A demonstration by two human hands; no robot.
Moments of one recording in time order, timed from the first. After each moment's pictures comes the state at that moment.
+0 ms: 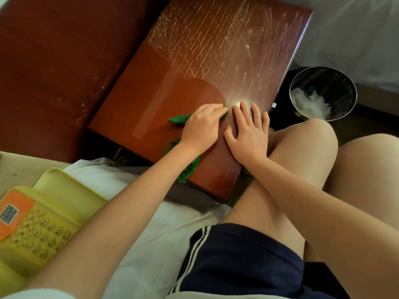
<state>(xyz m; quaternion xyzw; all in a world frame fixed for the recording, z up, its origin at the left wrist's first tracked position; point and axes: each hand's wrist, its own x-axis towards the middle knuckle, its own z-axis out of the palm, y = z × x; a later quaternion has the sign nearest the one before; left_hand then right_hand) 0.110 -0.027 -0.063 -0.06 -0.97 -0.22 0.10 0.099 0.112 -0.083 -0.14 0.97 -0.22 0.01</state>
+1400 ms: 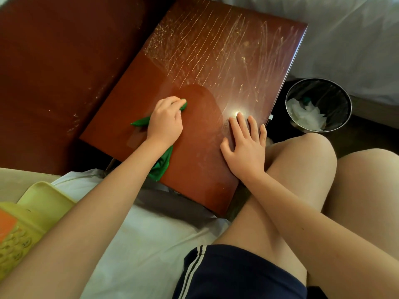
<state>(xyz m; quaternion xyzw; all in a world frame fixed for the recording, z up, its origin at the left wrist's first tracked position) 0.089 -0.096 -0.061 0.07 -0.97 -0.19 0.10 0.100 0.111 -0.082 -0.13 0.96 -0.24 0.00</state>
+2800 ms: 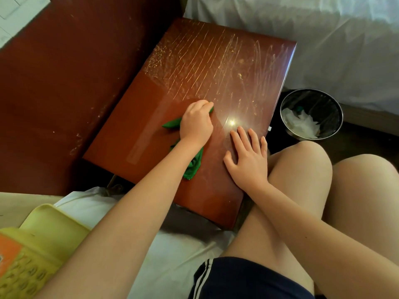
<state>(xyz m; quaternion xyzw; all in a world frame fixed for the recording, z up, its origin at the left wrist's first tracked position) 0.041 -0.041 -0.056 0.06 -0.97 -0.21 0.09 0.099 0.109 -0.085 -0.13 0.97 -0.23 -0.02</state>
